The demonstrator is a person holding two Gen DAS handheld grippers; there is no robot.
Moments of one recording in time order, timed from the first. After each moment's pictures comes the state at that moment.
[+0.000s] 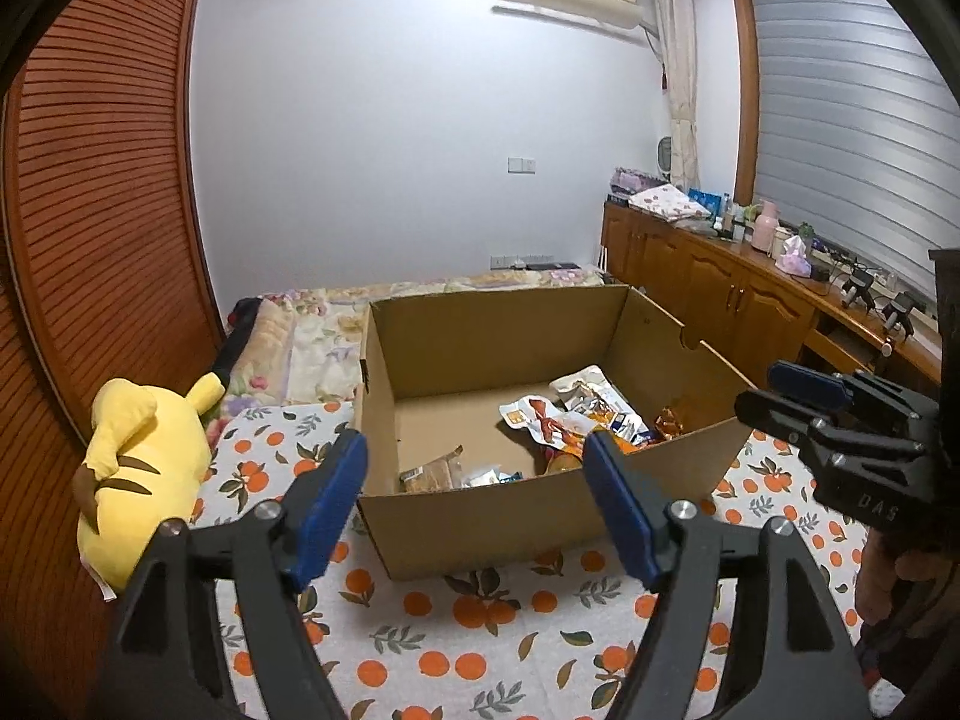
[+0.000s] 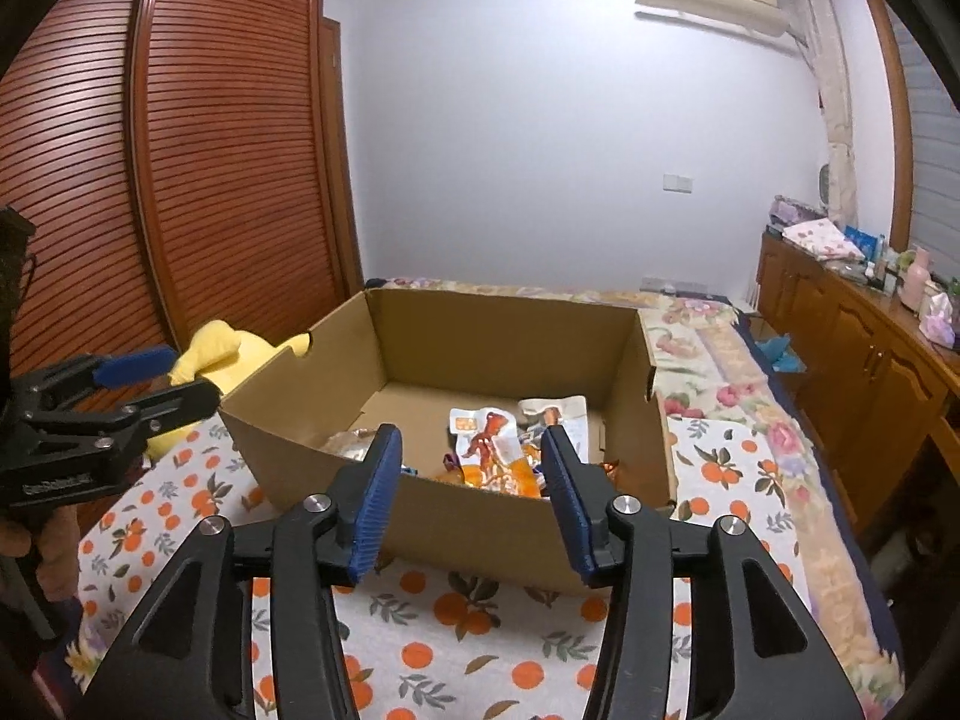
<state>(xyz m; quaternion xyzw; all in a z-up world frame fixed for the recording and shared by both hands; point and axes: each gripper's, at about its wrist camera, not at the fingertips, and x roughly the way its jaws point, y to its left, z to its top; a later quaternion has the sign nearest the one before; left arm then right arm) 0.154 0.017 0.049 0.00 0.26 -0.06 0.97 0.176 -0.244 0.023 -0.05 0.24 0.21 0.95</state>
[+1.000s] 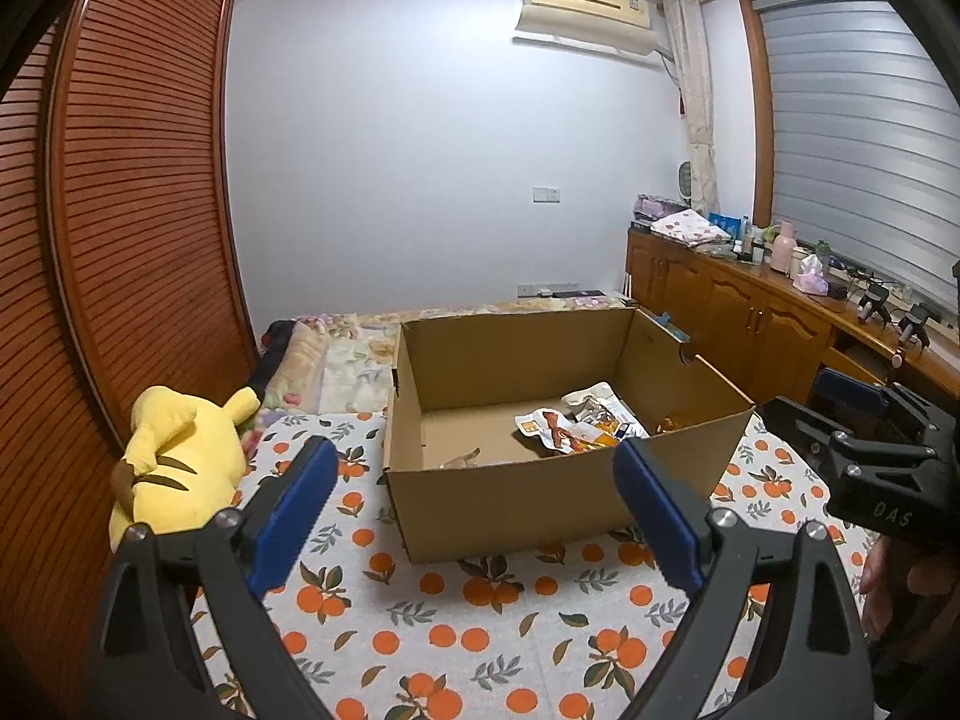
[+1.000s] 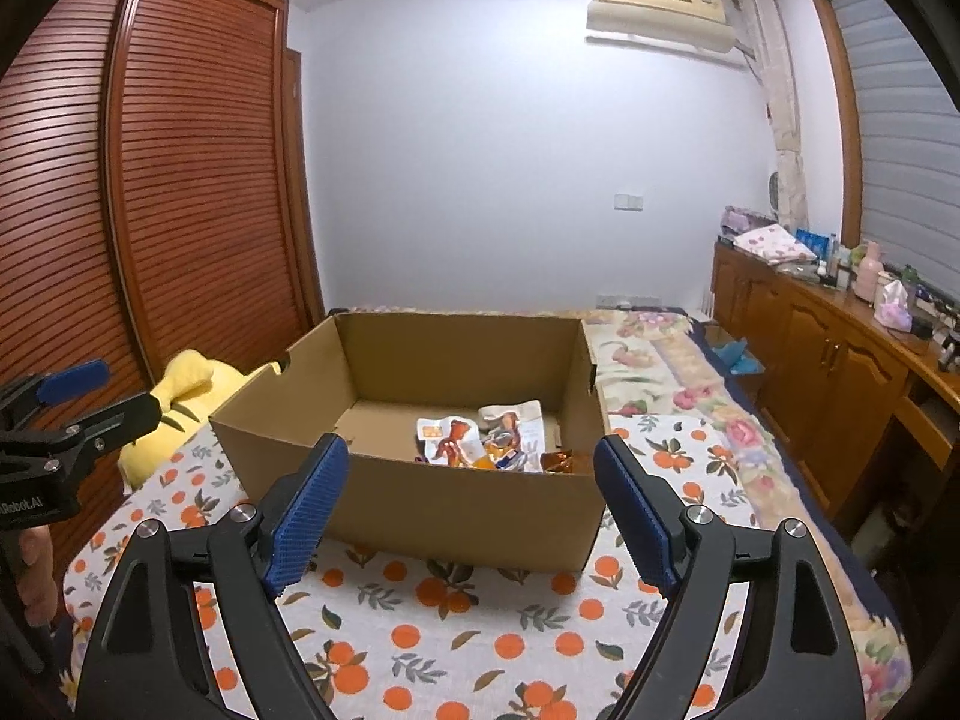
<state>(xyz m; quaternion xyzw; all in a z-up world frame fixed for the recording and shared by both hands) 0.104 0.009 0.061 0.01 0.22 -0.02 0.98 0.135 -0.262 0.031 -0.02 0.21 0.16 0.96</state>
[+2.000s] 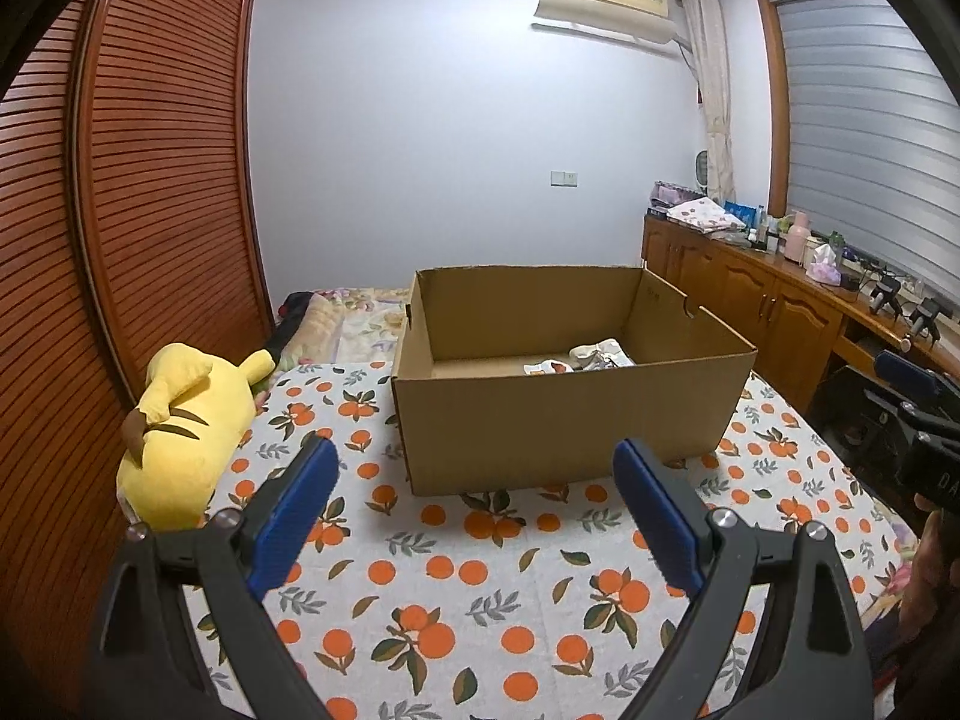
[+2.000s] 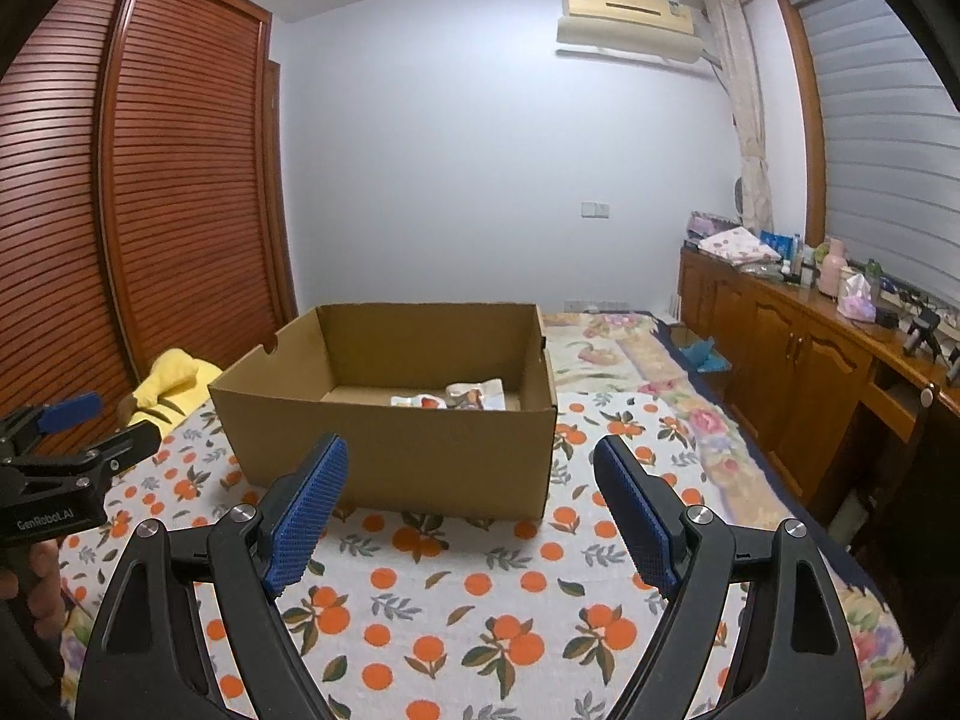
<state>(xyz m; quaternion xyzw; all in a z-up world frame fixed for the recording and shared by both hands) 0.073 0.004 0.022 0.00 0.24 0.01 0.97 0.088 -0.284 0.020 -0.02 0.20 0.12 0.97</state>
